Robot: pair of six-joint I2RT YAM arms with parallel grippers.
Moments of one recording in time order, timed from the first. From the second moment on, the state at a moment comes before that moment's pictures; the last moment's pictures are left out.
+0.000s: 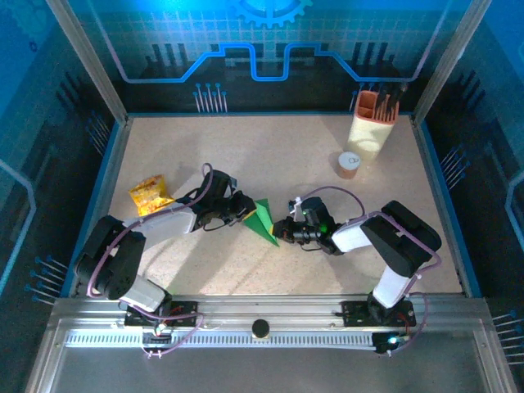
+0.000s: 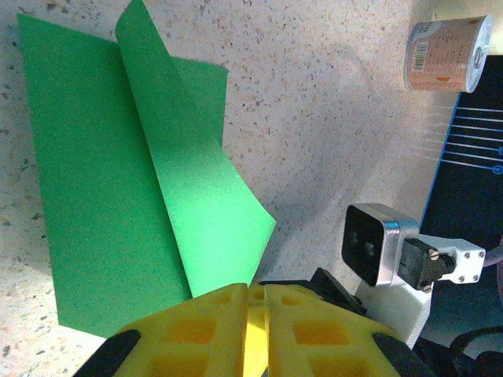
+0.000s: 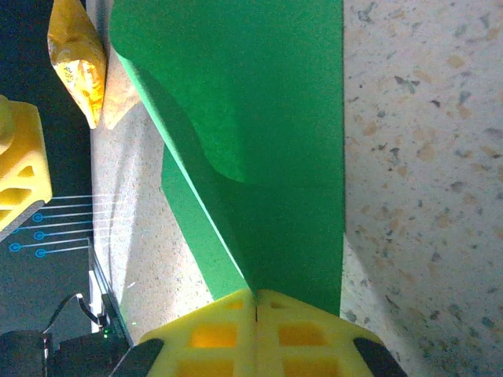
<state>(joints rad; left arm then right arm) -0.46 1.51 0.76 -0.05 0.41 -1.09 0.63 1.71 0.51 0.57 -0.49 0.96</state>
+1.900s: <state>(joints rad) -0.47 1.70 0.68 0.08 0.43 -1.11 0.66 1.76 0.46 0.69 -0.43 1.03</state>
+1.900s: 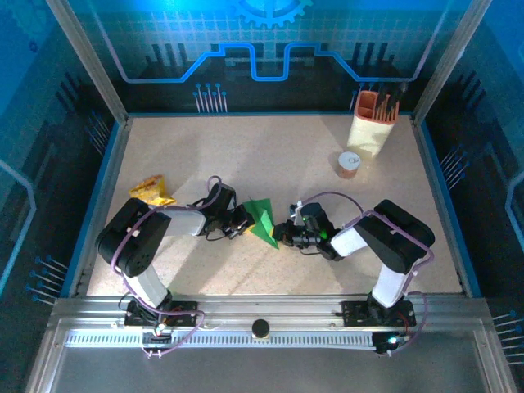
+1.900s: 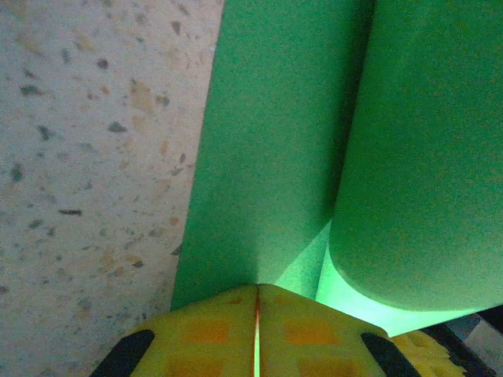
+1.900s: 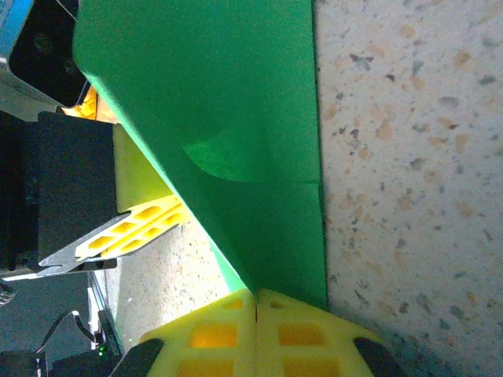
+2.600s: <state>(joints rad) -0.47 1.70 0.68 0.07 0.43 -1.11 0.65 1.76 0.46 0.69 -0.45 1.03</state>
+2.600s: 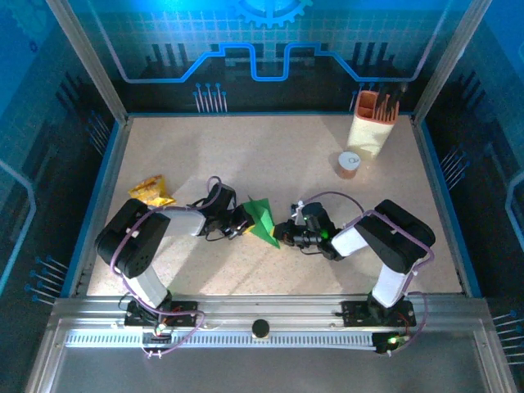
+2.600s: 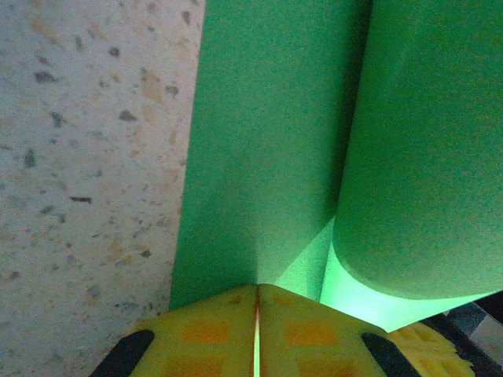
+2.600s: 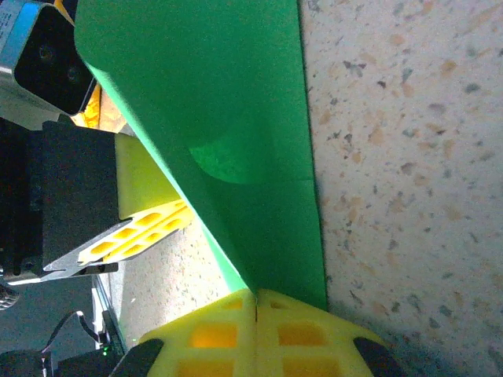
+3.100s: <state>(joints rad) -0.47 1.70 0.69 0.06 0.43 -1.11 0.64 1.79 0.44 0.76 -0.47 1.10</state>
